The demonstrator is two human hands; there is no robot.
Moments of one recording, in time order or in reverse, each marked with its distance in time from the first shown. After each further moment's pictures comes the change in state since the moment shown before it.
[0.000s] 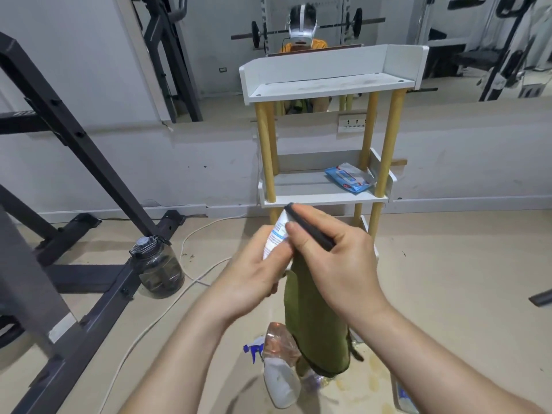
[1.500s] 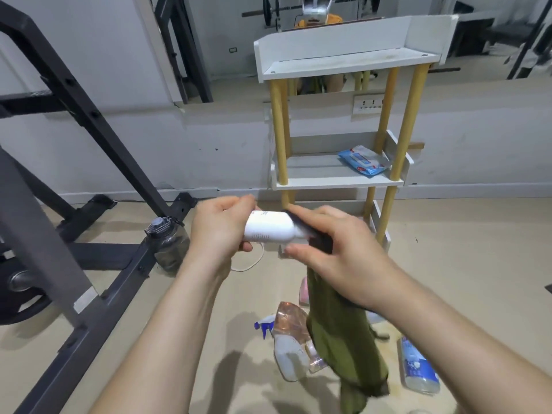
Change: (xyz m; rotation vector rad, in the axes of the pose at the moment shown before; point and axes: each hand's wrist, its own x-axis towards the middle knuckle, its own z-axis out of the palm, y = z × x) left_hand 0.008 0.003 -0.031 -0.200 0.528 -0.242; right_hand -0.005 0.000 -0.010 -0.381 -0.425 -0.244
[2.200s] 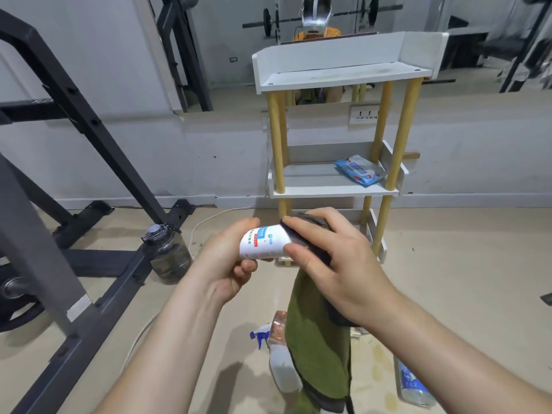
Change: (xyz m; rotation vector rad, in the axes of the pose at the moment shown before) left_hand -0.004 -0.011 0.008 -0.273 -0.209 -0.448; right_hand -0.006 0.003 0.006 -0.030 0.175 -0.123
